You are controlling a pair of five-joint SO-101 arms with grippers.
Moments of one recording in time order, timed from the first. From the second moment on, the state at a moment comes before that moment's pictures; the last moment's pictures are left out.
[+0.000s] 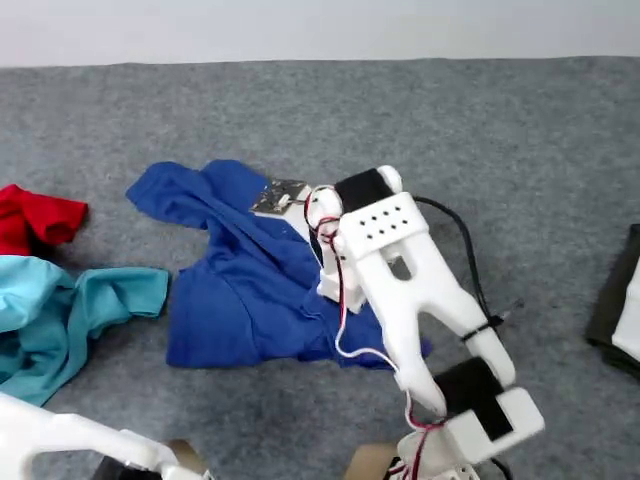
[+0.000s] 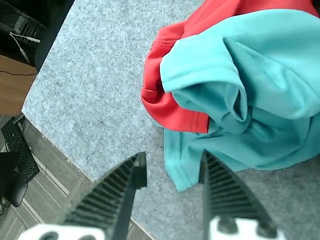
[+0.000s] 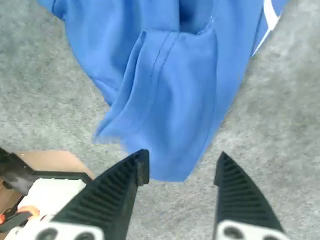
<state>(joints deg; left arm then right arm) -73.8 -32.7 17.9 82.9 -32.6 -28.4 0.2 1.4 100.5 32.9</state>
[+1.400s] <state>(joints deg) -72.6 -32.7 23.0 82.8 -32.6 -33.0 -14.2 41.8 66.1 32.7</state>
